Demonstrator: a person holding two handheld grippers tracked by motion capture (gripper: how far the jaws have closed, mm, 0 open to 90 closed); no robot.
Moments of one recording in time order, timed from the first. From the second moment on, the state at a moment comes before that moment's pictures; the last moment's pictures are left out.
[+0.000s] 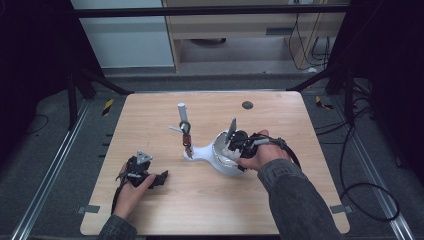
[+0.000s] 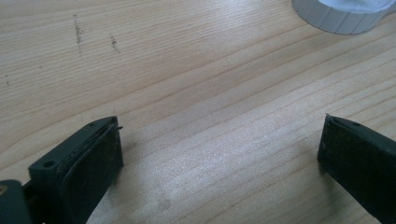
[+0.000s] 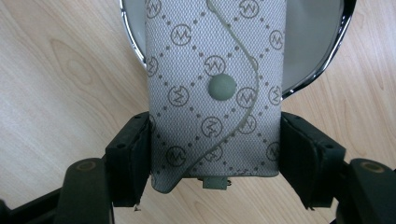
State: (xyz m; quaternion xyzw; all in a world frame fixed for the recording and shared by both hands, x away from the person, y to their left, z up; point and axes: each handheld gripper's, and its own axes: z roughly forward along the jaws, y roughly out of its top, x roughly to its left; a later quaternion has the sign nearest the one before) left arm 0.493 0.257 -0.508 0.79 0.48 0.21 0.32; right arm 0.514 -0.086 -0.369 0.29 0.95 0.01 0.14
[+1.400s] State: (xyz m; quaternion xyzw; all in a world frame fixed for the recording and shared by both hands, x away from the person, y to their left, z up) left arm 0.493 0.256 -0.508 0.79 0.48 0.21 0.32; right arm 0.534 -0.066 -0.384 0.28 0.95 -0.01 0.15
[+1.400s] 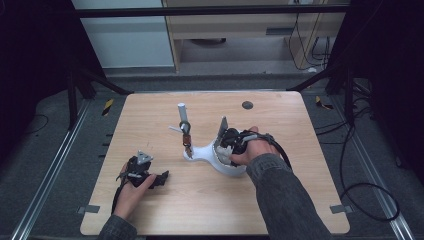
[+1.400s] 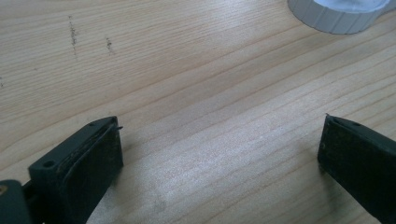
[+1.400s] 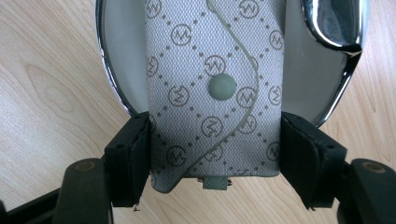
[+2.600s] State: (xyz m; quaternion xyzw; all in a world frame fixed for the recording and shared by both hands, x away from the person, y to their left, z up) left arm 0.493 0.255 -0.508 0.79 0.47 0.21 0.32; right arm 0.529 -0.067 -0.375 0.30 0.94 0.05 0.15
